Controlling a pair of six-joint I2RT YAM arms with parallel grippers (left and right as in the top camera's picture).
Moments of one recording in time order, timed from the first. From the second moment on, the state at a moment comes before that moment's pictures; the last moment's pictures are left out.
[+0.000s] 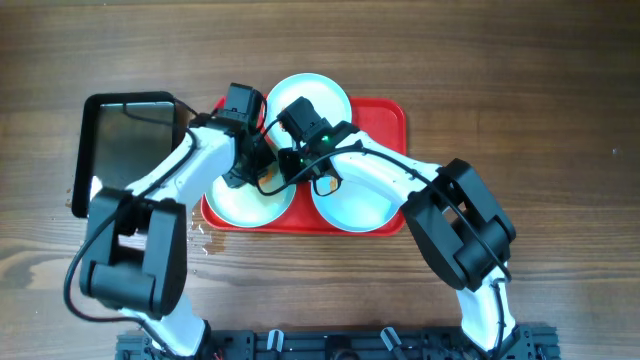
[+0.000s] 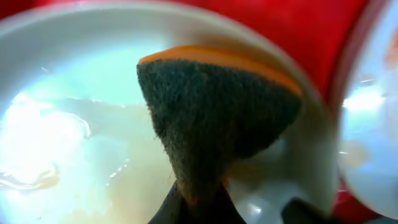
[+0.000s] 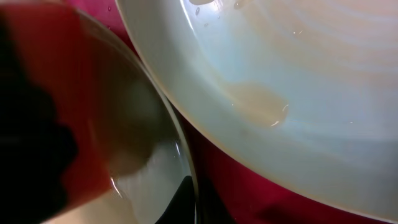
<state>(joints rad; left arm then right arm) -0.27 1.83 1.13 -0.70 0.03 -0.78 0.71 2.13 1.44 -0.50 -0.18 0.50</state>
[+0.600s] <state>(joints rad) -0.25 1.84 1.17 -1.16 -0.32 -0.83 0.72 2.13 1.44 -0.49 -0.18 0.50</state>
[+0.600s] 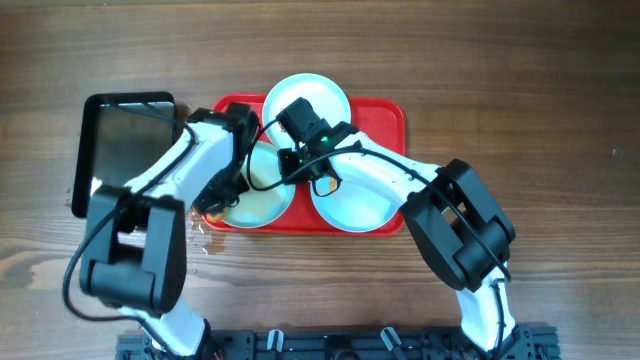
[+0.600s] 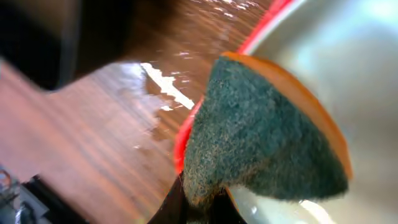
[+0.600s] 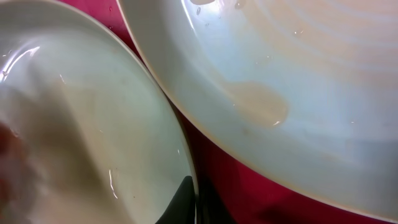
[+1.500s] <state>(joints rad) -0.24 1.27 1.24 -1.34 -0.35 -0.97 0.95 1.75 1.45 -0.60 0.79 0.15</state>
